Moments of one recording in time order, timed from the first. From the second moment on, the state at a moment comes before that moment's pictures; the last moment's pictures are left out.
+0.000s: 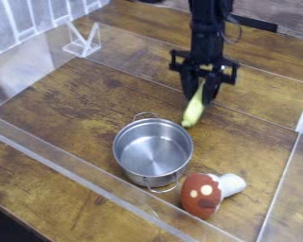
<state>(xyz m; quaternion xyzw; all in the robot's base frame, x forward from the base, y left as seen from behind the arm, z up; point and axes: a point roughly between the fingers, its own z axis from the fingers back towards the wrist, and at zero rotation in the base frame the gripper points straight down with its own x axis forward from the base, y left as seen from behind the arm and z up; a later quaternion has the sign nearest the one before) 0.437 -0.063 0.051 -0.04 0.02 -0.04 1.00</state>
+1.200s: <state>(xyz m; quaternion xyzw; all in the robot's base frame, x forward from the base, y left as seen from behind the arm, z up) 0.421 -0.083 0.029 -0.09 0.16 -0.07 0.98</state>
